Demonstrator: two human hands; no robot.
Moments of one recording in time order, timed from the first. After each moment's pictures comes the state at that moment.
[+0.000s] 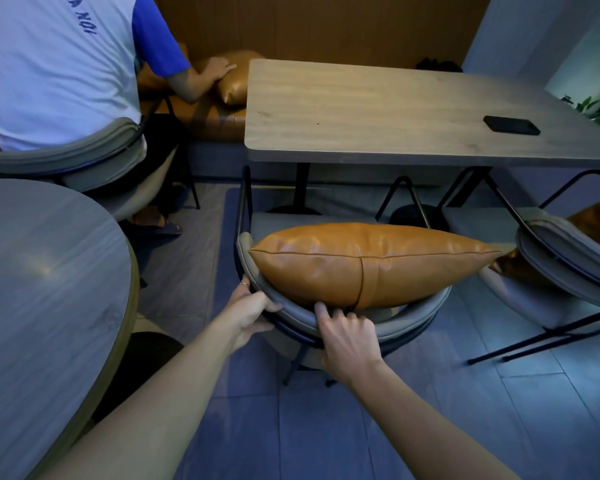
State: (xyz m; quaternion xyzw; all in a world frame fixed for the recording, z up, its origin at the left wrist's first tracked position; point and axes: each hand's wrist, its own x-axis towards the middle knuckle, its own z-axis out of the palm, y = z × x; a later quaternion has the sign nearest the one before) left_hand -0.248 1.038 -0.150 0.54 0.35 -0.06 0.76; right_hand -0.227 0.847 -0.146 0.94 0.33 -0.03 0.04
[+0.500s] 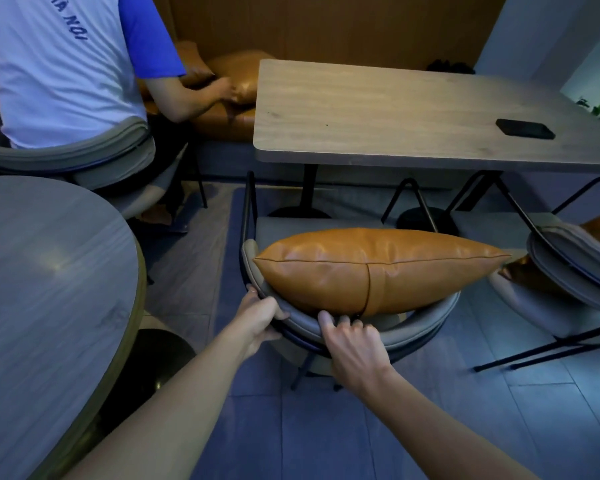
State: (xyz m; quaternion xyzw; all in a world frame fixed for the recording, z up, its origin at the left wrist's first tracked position) left_hand -0.250 1.028 -0.152 0.52 0.39 -0.06 0.76; right_hand -0.229 0.845 -0.148 0.92 0.36 -0.07 0.13
